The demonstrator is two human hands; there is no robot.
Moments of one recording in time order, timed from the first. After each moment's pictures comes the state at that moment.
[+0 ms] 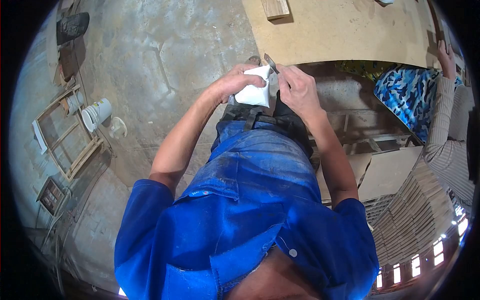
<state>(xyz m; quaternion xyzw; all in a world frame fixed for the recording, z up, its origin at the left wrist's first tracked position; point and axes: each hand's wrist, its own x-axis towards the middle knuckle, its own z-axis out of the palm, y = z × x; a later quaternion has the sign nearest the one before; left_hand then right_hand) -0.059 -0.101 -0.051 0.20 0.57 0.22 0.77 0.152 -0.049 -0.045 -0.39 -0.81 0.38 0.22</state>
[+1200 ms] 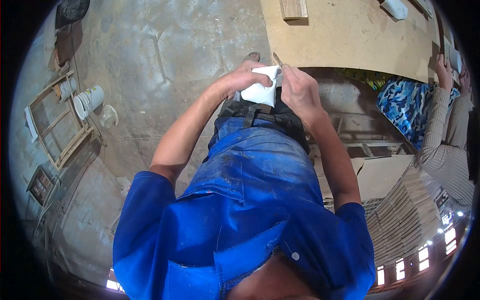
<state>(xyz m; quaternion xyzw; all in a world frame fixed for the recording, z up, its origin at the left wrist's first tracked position) -0.071 -0.102 -0.058 0.23 0.56 0.23 0.76 0.129 -0.047 -0.045 -0.34 -0.87 0.31 0.16</state>
